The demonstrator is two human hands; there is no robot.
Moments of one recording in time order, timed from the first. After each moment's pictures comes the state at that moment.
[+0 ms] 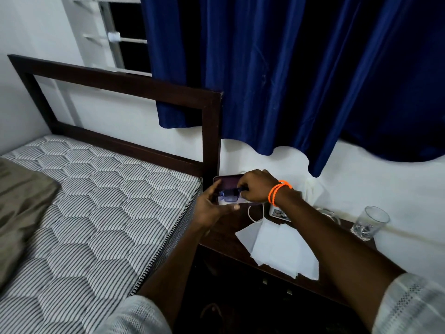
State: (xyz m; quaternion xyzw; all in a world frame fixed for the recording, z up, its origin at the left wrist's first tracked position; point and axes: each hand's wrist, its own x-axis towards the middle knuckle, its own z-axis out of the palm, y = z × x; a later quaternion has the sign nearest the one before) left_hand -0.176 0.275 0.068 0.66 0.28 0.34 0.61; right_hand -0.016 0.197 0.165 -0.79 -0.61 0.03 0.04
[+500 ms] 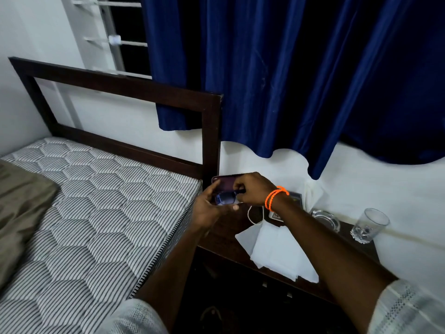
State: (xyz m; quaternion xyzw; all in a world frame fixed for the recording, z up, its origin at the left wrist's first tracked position) left_hand -0.176 0.279 0.070 0.64 0.27 0.34 0.63; right_hand -0.025 0.196 0.163 -0.80 -0.58 0.07 0.13
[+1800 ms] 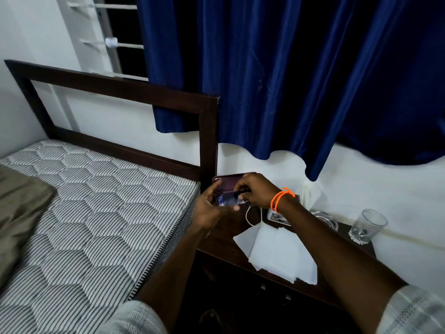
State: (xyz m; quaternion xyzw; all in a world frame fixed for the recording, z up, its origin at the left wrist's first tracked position) left_hand -0.169 0.277 0.075 0.64 0.26 0.33 0.64; right_hand -0.012 0.187 0.163 -0.77 -0.60 0.08 0.17
